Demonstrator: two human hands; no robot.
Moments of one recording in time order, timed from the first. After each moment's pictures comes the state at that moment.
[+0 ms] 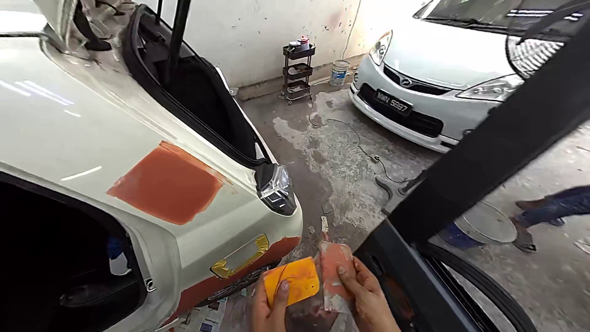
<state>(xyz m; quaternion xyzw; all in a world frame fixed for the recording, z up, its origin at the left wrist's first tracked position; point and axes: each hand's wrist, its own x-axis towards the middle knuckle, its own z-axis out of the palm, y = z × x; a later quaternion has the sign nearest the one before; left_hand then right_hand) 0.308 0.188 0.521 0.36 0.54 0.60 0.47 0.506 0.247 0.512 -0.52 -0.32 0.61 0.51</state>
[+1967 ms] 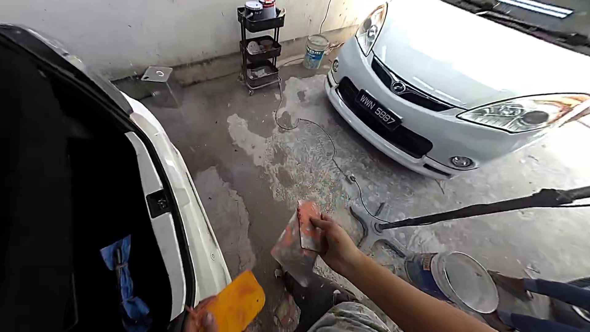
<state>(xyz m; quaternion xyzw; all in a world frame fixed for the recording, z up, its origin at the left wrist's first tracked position) 0.408 0.782 0.457 0.26 0.65 0.61 0.38 0.639 0.978 0.448 -0.56 -0.13 0.72 0.39</state>
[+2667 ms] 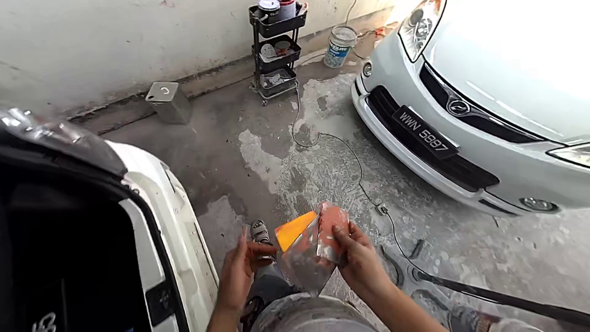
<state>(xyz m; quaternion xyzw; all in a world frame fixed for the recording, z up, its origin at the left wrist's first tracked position) 0.335 1.263 0.444 0.28 0.53 0.51 0.62 0.582 1.307 0.471 -0.55 -0.15 0.64 0.52</state>
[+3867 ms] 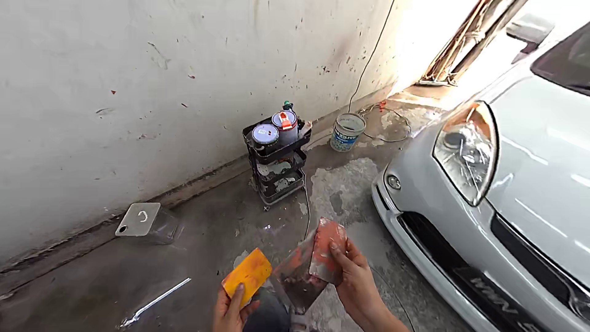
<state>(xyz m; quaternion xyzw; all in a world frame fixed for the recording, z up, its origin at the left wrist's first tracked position) 0.308 2.064 0.493 0.14 0.60 0.57 0.53 0.547 2.151 0.516 -0.51 -0.18 0.61 0.58</state>
